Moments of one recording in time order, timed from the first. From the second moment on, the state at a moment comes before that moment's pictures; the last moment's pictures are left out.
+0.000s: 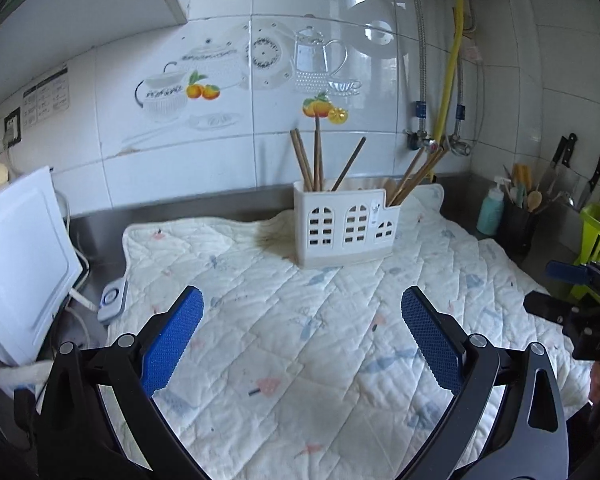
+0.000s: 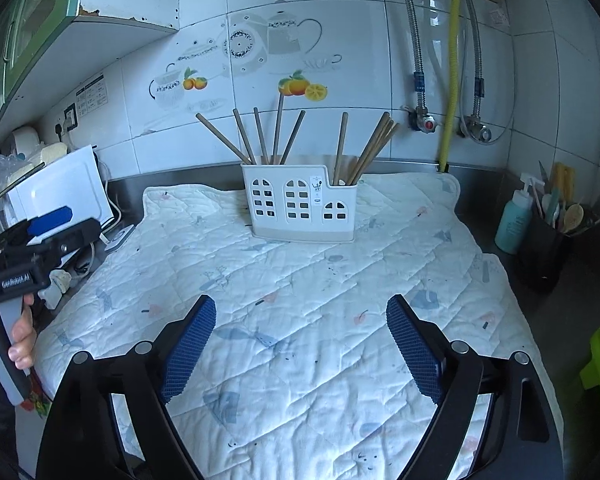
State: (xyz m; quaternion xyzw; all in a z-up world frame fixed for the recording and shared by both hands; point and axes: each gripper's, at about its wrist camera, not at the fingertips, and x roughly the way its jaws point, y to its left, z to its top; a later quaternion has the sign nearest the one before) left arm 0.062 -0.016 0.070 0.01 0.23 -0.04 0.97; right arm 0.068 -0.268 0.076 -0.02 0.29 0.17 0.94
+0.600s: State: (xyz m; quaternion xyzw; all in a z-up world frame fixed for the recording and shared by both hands) left arm 0.052 0.005 0.044 -0.03 0.26 -0.05 0.96; right arm 0.064 -0.262 0.064 -0.02 0.30 0.17 0.94
